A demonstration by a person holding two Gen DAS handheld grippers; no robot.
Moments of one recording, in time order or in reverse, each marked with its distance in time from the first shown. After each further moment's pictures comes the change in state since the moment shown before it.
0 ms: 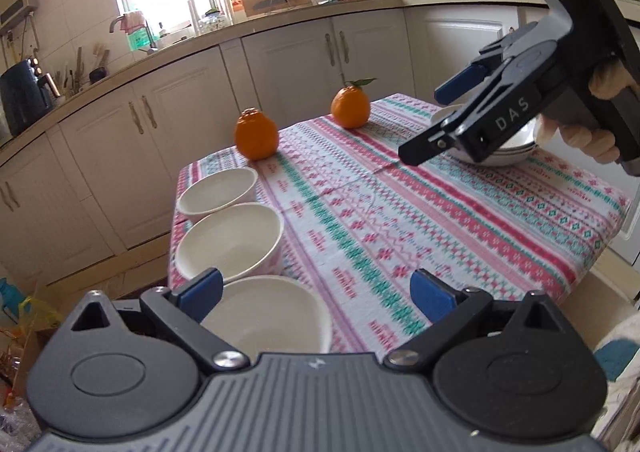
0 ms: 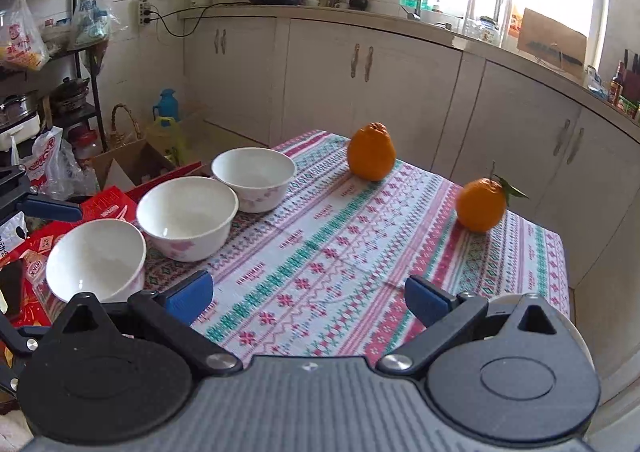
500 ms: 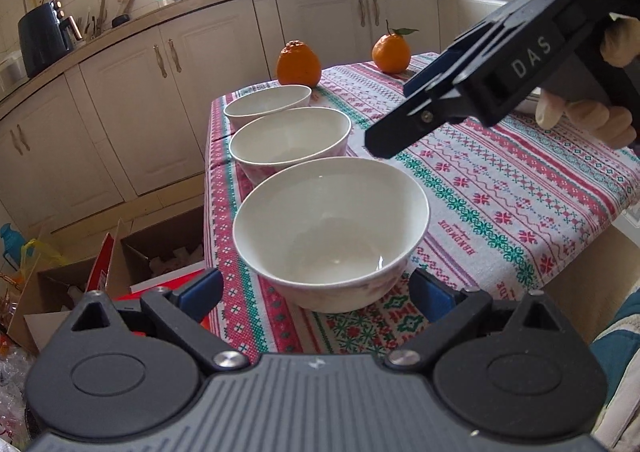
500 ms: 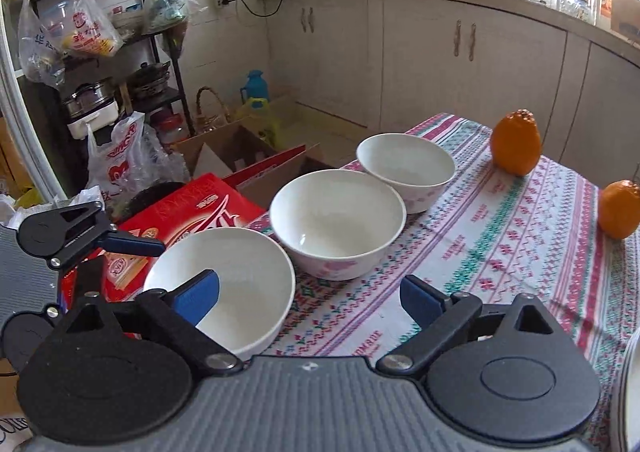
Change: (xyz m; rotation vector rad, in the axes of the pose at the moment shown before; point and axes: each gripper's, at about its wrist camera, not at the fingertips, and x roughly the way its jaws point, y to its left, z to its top) left arm 0.011 0.046 -0.062 -0.075 0.092 -0.006; right arm 0.058 0.081 0.019 -0.007 0.085 0.286
